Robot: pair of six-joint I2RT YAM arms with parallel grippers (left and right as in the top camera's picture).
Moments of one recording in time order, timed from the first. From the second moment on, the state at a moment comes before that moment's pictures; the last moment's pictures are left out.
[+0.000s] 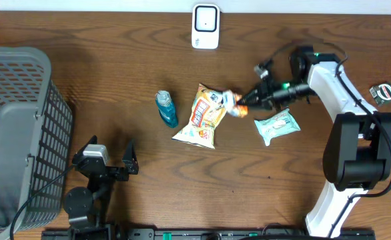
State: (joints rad) left arm 0.15 0.01 0.05 -0.17 0.28 -0.12; right arm 0.06 2.02 1.53 -1.06 -1.04 -0.07
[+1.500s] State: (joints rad) left arm 0.15 0.01 0.05 -0.17 0.28 -0.12; right arm 0.30 2.48 1.81 0.64 -0.14 -0.05
